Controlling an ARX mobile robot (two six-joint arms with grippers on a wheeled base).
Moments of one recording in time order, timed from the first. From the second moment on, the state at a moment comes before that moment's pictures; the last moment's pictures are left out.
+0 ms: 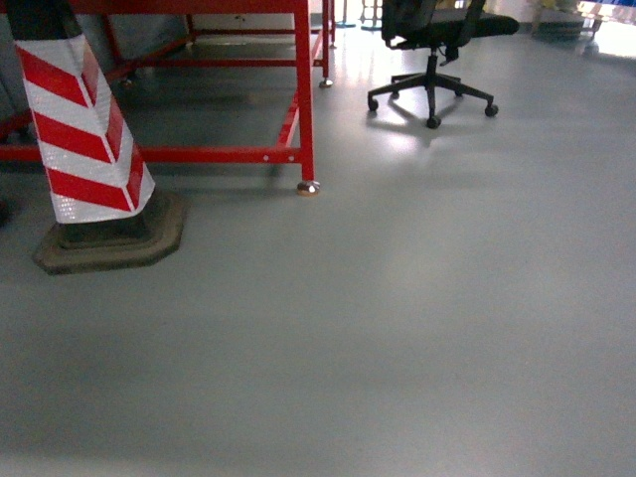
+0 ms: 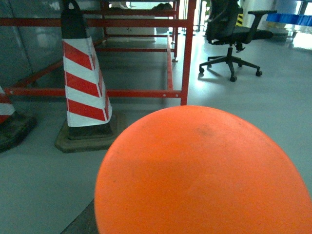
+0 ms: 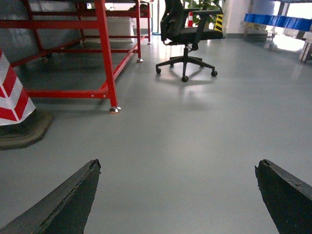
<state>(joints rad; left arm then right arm) 0.00 0.01 0.01 -0.01 0.00 0.00 0.00 0.00 0.01 0.00 0.00 0.00</state>
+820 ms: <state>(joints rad) 0.00 0.01 0.01 -0.01 0.00 0.00 0.00 0.00 0.01 0.00 0.00 0.00</state>
